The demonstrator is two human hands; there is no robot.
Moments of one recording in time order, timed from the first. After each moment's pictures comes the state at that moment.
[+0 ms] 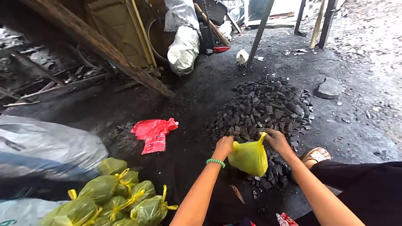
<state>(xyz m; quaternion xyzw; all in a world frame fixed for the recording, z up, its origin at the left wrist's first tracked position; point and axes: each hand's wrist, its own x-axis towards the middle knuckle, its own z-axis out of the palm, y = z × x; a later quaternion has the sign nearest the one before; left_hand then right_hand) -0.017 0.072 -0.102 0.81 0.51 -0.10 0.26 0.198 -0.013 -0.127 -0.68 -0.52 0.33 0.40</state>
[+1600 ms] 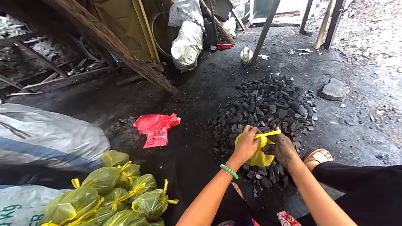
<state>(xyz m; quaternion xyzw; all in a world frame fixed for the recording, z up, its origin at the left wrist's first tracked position) 0.016 0.017 -0.072 0.80 0.38 0.23 0.40 0.161 -0.042 -0.092 -0.57 -0.23 0.53 0.59</state>
